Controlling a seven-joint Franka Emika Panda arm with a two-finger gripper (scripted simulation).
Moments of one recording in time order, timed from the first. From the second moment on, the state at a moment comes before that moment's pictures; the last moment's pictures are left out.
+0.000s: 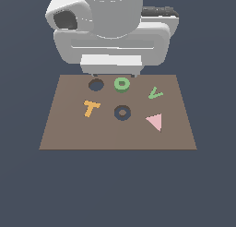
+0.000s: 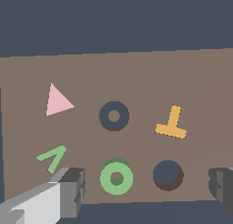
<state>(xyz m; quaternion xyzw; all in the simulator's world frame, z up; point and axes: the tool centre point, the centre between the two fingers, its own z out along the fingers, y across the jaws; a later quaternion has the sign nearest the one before) -0.005 -0.009 0.185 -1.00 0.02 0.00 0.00</state>
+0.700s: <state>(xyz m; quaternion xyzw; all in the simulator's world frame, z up) -0.017 -0.010 0.168 -1.00 0.06 0.00 0.00</state>
